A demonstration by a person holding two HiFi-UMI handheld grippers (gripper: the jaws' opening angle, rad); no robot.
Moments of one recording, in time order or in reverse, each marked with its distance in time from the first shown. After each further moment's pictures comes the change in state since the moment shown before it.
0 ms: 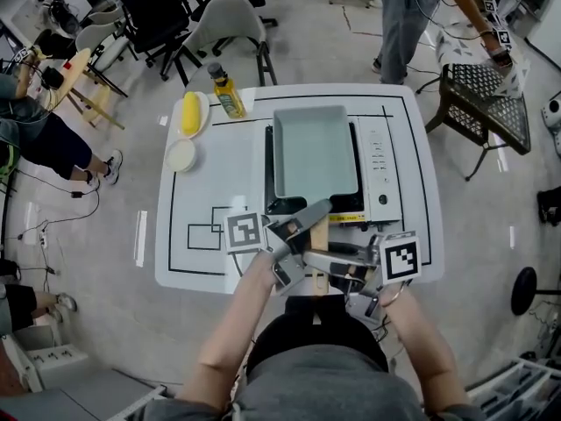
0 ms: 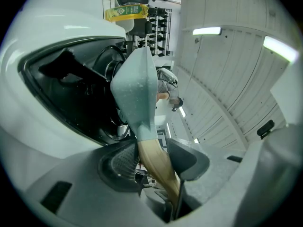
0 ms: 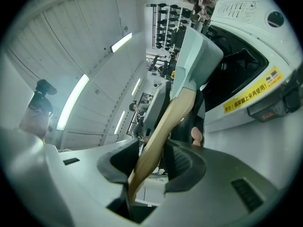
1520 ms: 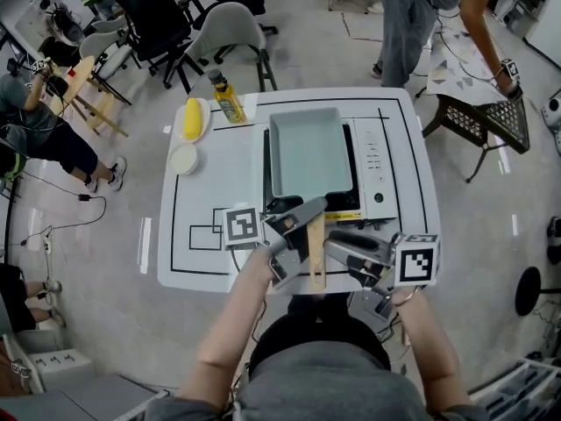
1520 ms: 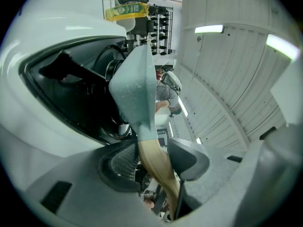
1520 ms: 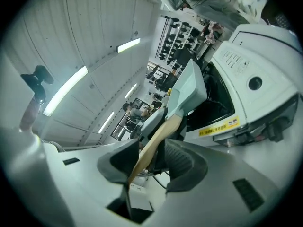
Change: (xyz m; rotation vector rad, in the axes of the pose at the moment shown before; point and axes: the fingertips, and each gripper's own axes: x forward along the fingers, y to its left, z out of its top) left arm 0.000 0.000 -0.001 -0.006 0.017 0.026; right arm -0.045 -0.001 0.019 -0.164 -0.107 -0.171
